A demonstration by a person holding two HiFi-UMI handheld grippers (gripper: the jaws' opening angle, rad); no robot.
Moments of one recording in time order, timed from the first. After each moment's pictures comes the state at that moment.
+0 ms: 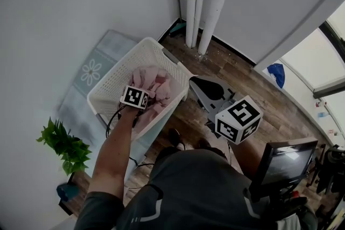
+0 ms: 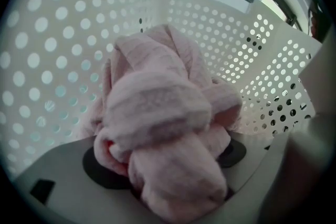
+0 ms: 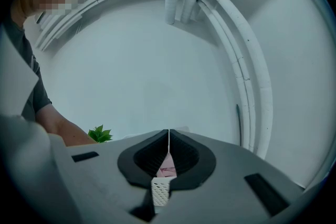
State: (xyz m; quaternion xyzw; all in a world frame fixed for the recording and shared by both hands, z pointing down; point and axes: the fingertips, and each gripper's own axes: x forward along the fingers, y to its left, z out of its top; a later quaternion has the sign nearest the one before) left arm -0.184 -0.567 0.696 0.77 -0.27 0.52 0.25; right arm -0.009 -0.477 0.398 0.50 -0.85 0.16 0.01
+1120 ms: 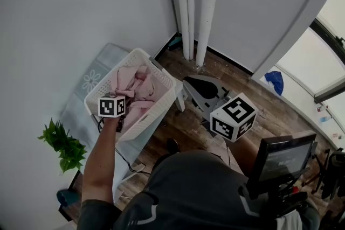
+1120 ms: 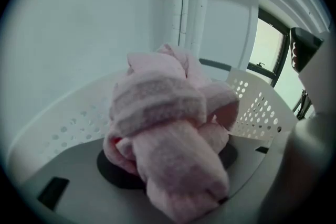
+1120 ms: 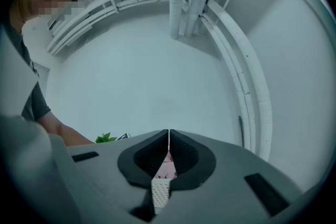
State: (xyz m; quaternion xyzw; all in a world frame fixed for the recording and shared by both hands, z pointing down) left arm -0.198 -0.580 0.588 0.82 -0.38 0.37 0.20; right arm 0.030 -0.441 0.354 0.49 -0.87 0.12 -0.03
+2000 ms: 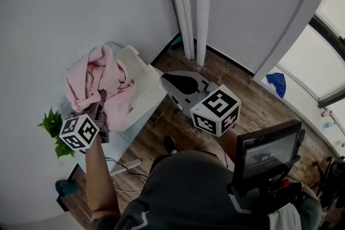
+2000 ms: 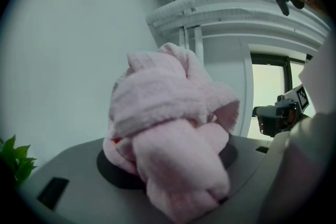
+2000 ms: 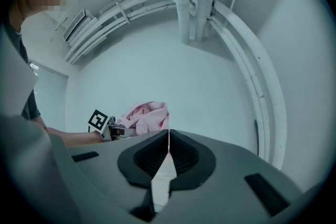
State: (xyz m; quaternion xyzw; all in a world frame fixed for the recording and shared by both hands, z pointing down) left arm -0.184 -0.488 0.366 0.85 -0.51 0.11 0.09; right arm 0.044 -0.416 0.337 0.41 -0.91 0.10 -0.05
